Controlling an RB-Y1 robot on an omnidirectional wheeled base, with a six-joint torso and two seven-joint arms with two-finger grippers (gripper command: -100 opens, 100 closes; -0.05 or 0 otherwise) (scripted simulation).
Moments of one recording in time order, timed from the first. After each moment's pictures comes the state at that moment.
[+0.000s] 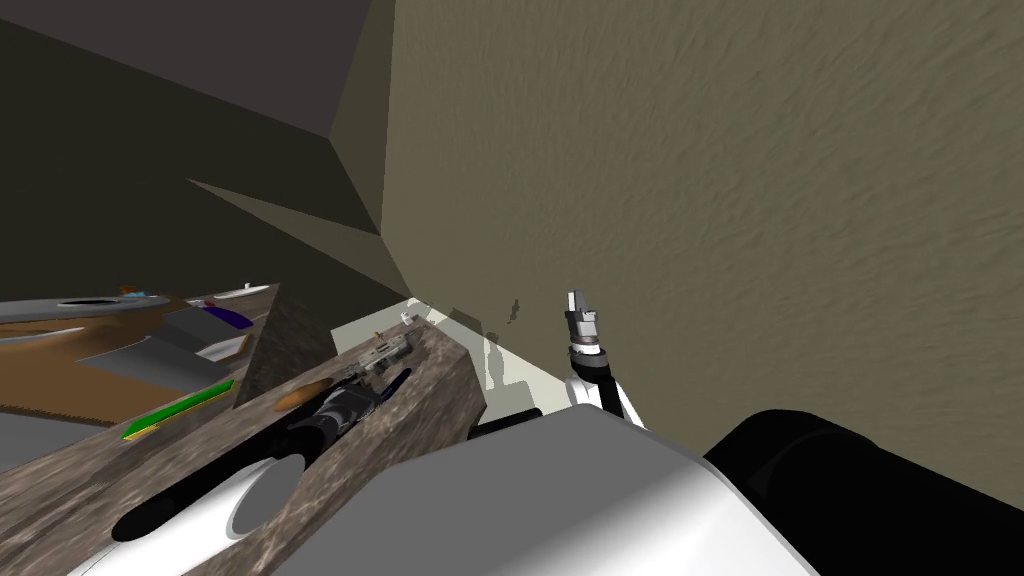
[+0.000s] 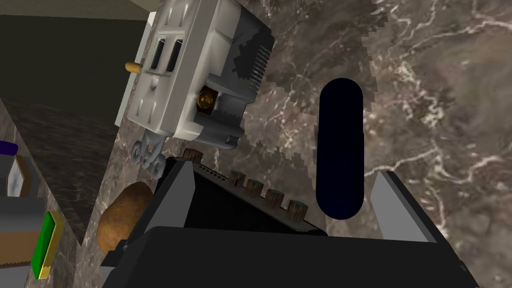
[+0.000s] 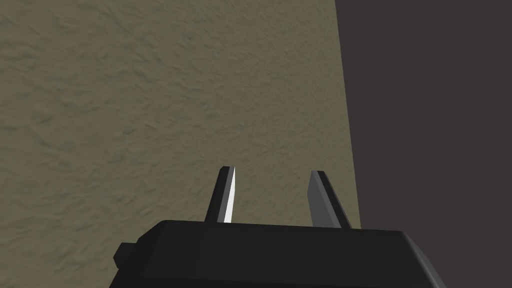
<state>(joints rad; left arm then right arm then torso) 0.49 0.39 0.41 -2.16 0.60 0.86 0.68 0.52 0.03 0.05 -2.28 0.08 -0.63 0.17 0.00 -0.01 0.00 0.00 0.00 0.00</state>
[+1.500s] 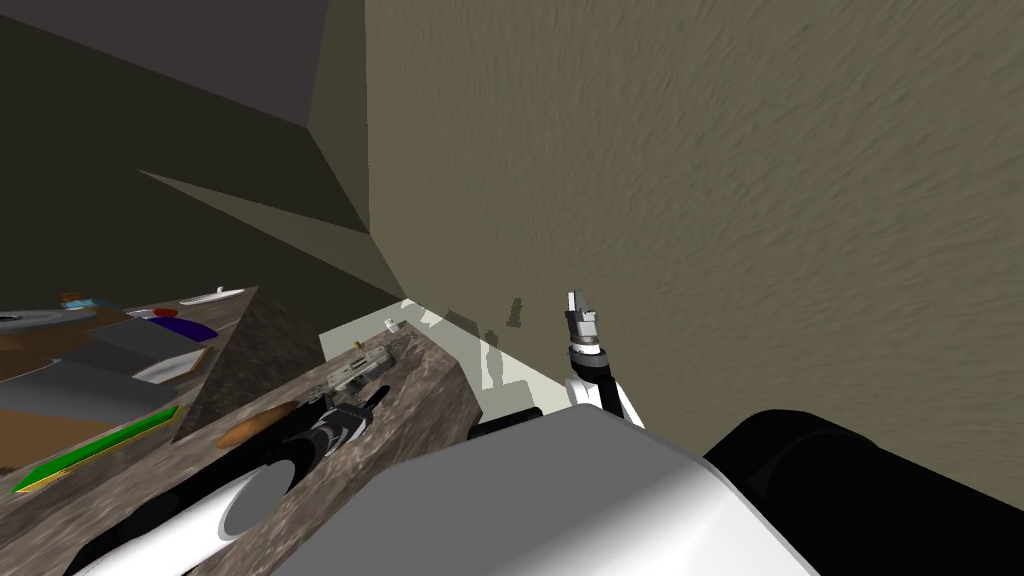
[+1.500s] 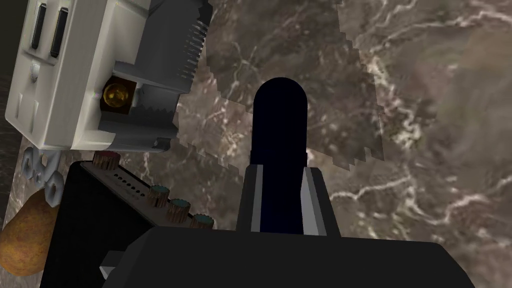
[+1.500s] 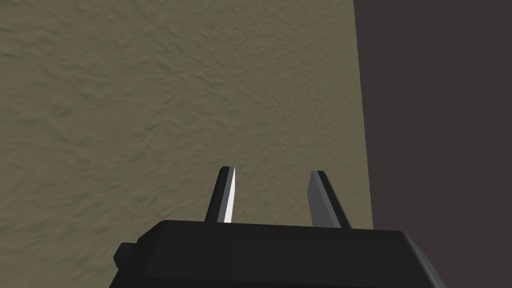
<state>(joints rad) 0.49 0.44 0.43 -2.01 0.66 0.94 0.70 0.52 0.03 0.05 -2.28 0.08 -0.63 0.17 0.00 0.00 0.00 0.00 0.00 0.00</state>
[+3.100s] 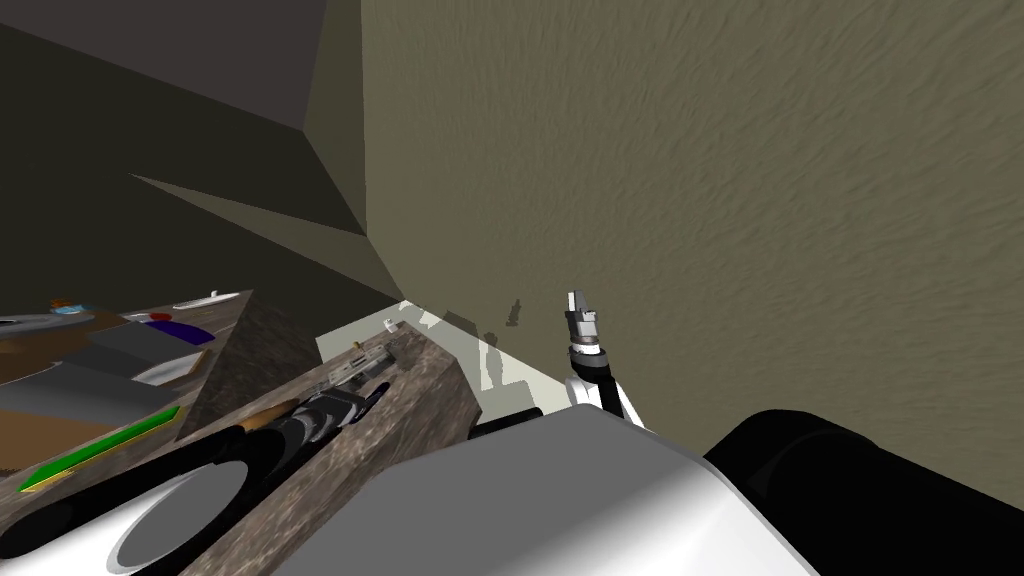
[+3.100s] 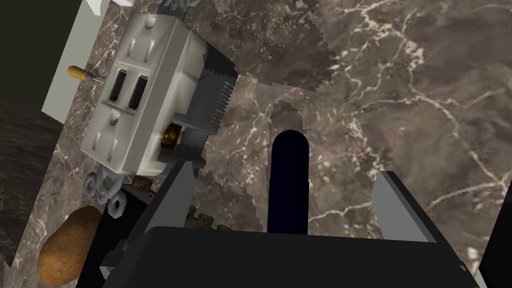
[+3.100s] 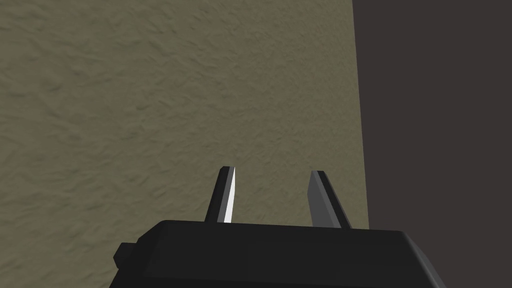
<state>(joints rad) 0.49 0.54 0.52 -2.13 0.84 1.02 0.81 0.52 0.03 0.05 -2.28 0.08 -0.63 0.17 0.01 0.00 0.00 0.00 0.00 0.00</state>
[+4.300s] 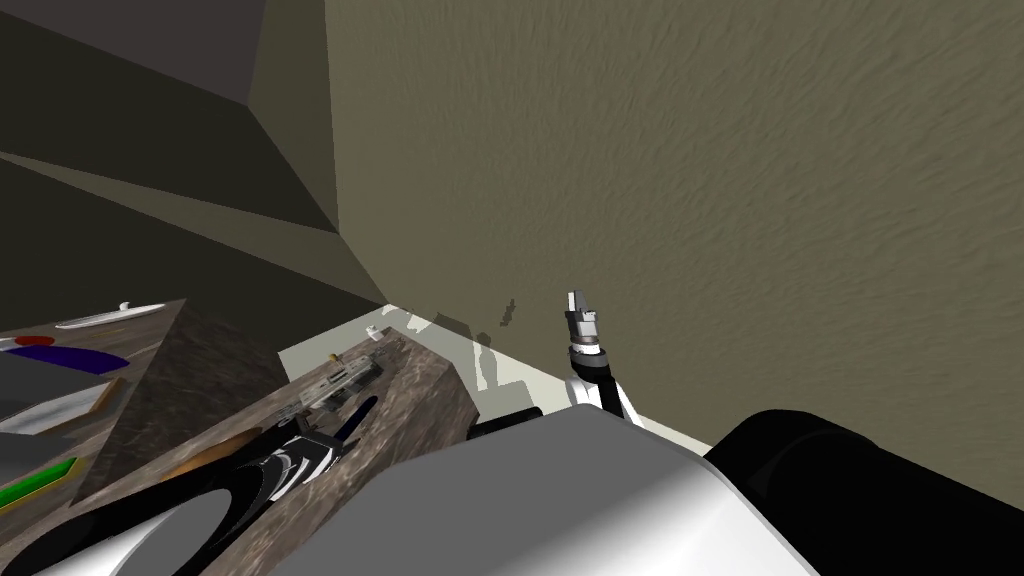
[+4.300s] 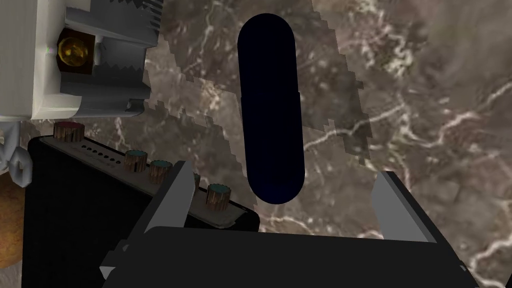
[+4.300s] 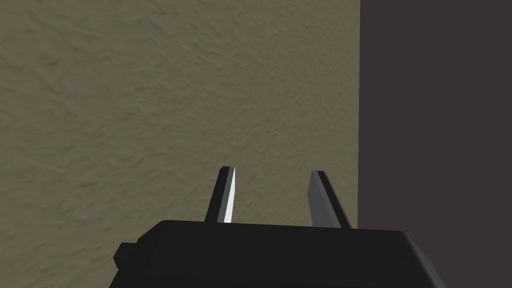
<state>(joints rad) 0.59 0.60 0.49 -2.04 0.77 1.12 0.83 0.52 0.03 0.05 -2.28 0.08 -0.63 0.17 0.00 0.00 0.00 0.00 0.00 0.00</state>
